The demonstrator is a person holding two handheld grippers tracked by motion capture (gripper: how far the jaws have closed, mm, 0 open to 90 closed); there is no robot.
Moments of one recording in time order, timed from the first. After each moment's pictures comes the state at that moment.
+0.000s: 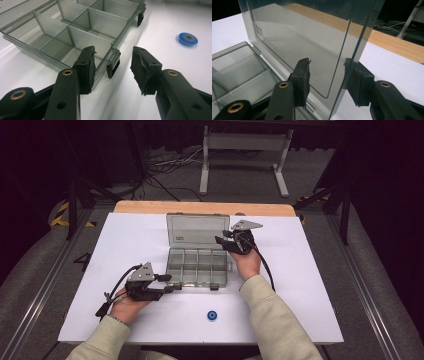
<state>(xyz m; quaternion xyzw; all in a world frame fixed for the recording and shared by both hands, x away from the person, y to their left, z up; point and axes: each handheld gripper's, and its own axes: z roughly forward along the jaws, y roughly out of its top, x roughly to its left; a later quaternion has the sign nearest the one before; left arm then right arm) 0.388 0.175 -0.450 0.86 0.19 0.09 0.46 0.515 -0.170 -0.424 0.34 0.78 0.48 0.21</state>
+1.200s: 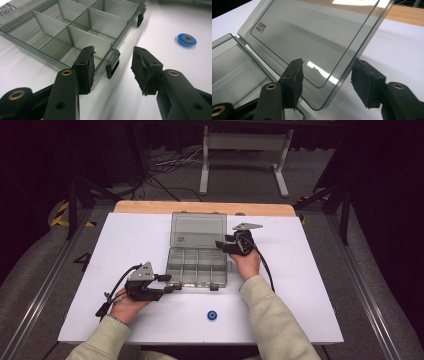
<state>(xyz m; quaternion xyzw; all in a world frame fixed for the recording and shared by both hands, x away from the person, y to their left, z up) 0.388 0.175 -0.450 0.86 0.19 0.08 0.47 0.531 -0.178 -0.450 0.40 0.78 0.47 0.14</state>
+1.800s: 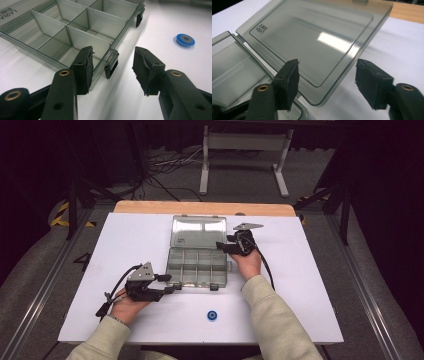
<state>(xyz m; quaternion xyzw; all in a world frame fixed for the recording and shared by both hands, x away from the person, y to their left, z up) 0.388 0.174 -0.449 0.86 0.19 0.08 0.47 0.529 -0.180 -0.447 0.40 0.78 0.45 0.14</state>
